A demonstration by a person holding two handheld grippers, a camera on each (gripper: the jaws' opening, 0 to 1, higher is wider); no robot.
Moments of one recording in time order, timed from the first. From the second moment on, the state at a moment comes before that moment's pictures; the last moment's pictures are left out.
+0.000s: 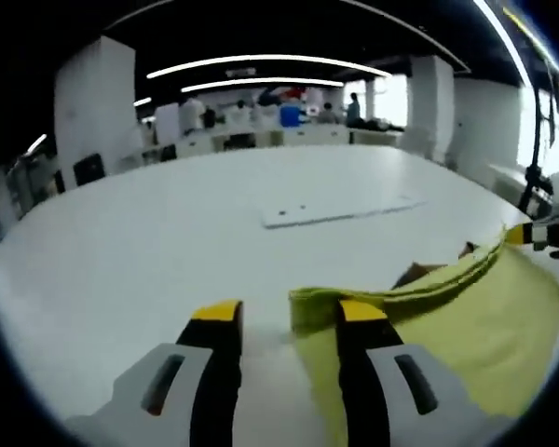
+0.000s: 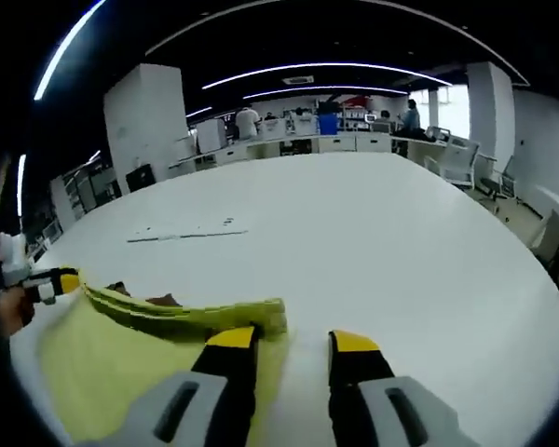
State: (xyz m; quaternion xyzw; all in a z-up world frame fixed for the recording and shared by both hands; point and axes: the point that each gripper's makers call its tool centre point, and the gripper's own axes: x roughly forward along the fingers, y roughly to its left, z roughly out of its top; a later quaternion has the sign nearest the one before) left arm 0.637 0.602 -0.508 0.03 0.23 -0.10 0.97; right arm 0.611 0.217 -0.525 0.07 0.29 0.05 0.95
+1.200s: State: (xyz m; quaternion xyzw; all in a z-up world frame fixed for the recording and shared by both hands) left arm 0.551 0.608 -0.479 0.01 0.26 -0.18 0.95; right arm 0.514 0.259 -0.491 0.06 0.34 0.17 0.93
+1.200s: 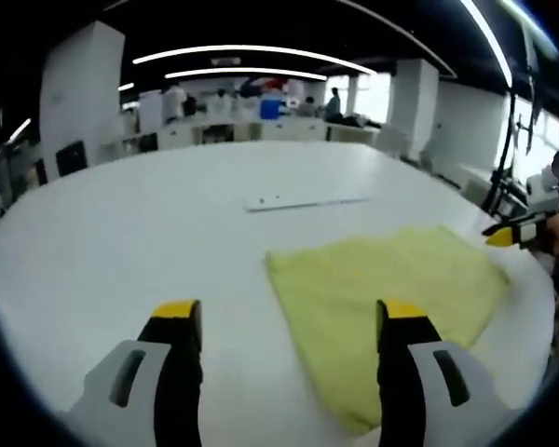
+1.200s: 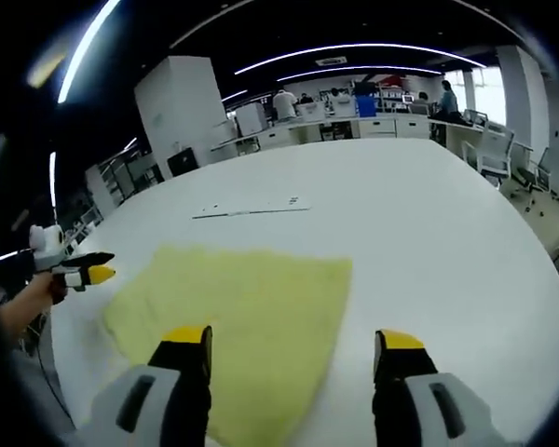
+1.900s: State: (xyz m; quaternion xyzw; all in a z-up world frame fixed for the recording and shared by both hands) left arm 0.479 0.600 -0.489 0.02 0.28 -0.24 0.93; right arm 0.449 0.256 -0.486 0.03 0.34 0.17 0.93
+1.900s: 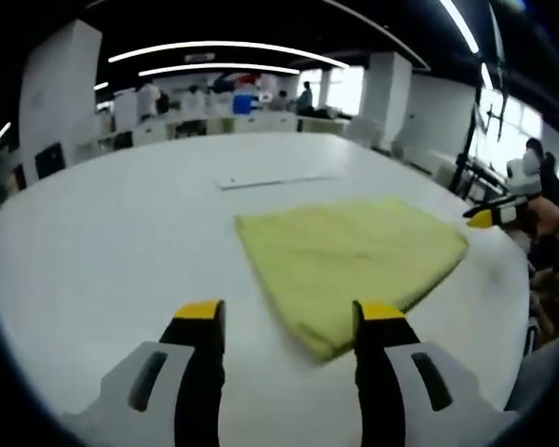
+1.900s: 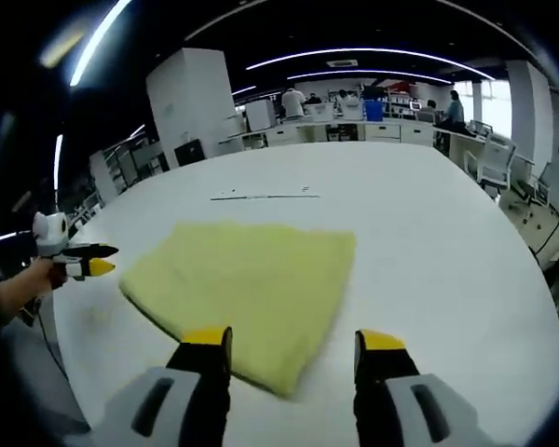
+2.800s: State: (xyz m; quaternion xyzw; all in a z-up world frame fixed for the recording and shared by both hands) left arm 0.455 0.594 -0.519 0.01 0.32 -0.24 0.92; right arm 0.421 0.258 -0.517 0.04 0.36 0.12 0.92
